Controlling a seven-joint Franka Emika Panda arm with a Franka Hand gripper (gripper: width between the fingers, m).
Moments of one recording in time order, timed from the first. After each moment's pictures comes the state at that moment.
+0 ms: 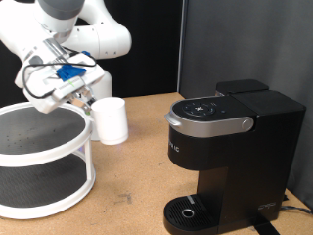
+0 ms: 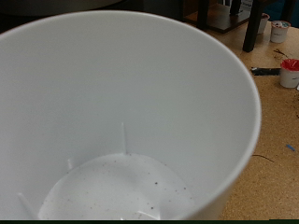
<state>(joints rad) 0.12 -0.54 -0.57 -2.79 0.91 2.44 -1.07</state>
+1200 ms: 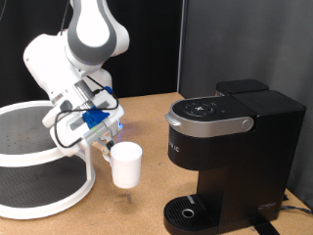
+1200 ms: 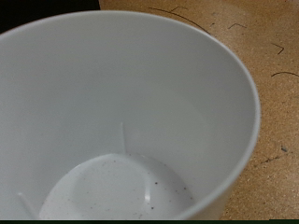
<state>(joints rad) 0.33 -0.21 -0.57 -2.76 1.28 2.63 -1.32</state>
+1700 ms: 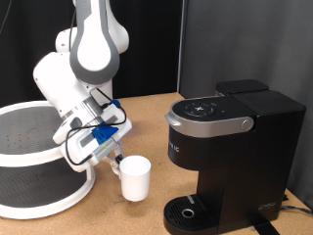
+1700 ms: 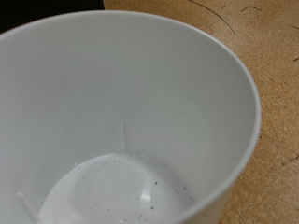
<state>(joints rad) 0.37 -0.05 -0.55 -2.70 1.53 2.58 -1.50</state>
